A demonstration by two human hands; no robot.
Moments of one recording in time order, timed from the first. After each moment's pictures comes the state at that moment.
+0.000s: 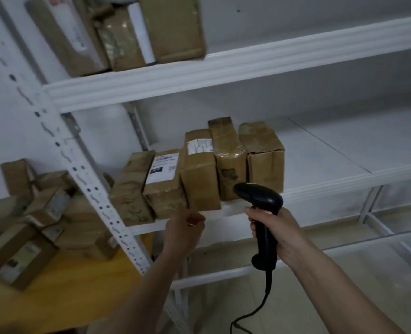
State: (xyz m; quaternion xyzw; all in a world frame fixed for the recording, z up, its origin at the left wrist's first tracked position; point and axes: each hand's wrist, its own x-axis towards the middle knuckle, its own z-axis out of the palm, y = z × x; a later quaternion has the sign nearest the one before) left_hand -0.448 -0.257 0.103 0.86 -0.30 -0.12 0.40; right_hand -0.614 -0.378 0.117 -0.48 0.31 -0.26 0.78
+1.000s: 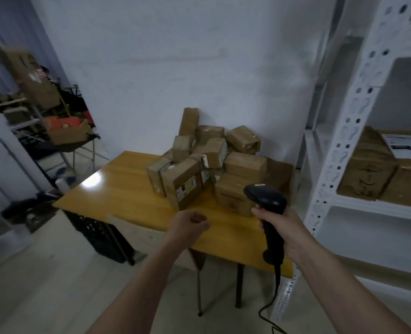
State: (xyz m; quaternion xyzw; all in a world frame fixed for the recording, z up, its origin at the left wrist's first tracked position) left_hand -0.238 0.191 0.076 0.89 -0.10 -0.15 0.42; right_hand -0.336 -0.007 0.086 -0.59 0.25 -0.10 0.76
